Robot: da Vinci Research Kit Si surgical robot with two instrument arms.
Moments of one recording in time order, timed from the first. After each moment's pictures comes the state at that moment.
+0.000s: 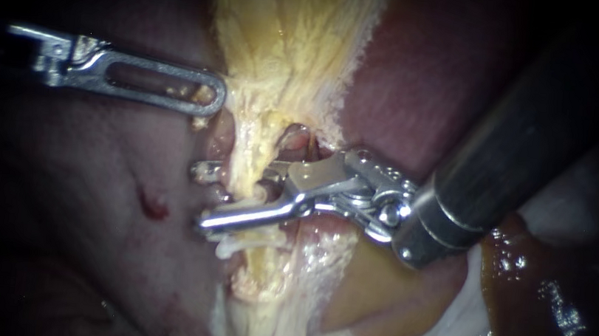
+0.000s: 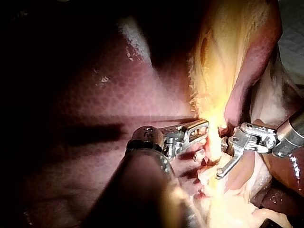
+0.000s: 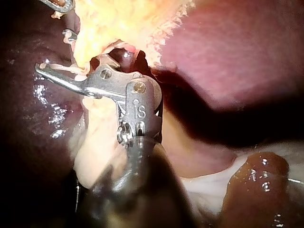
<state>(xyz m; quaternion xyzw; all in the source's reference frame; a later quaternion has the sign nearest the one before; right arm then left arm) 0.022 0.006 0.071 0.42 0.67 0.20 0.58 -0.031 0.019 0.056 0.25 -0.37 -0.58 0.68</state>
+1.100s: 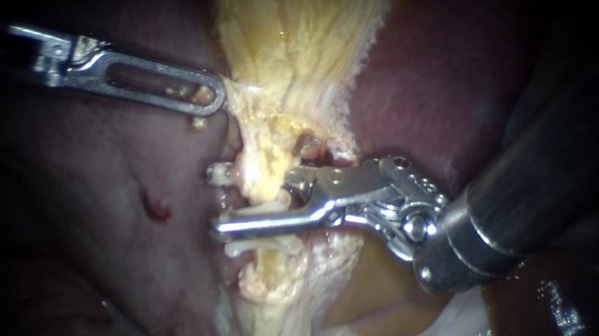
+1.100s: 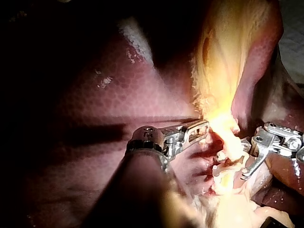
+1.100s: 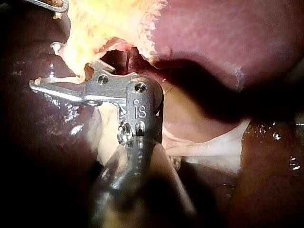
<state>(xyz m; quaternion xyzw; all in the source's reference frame) 0.021 0.005 0.065 0.45 0.68 0.19 0.55 -0.031 0.019 0.056 0.25 -0.37 -0.58 0.68</state>
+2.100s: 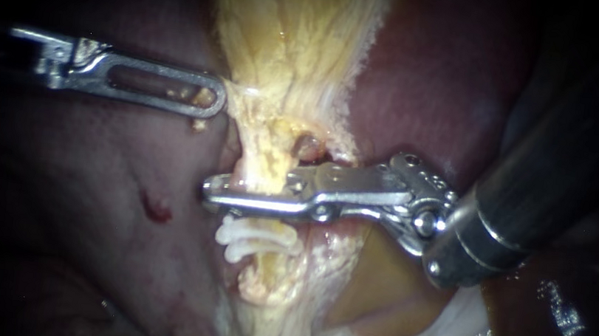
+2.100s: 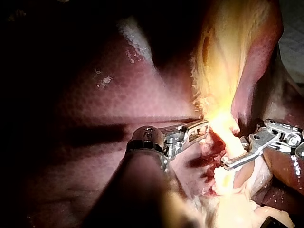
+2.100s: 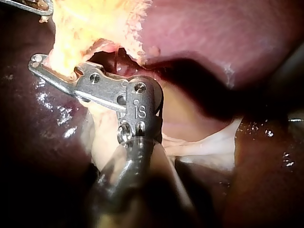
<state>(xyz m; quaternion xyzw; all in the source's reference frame) 0.019 0.005 0.066 0.44 0.67 0.20 0.56 -0.031 0.019 0.056 0.25 -0.37 -0.58 0.68</state>
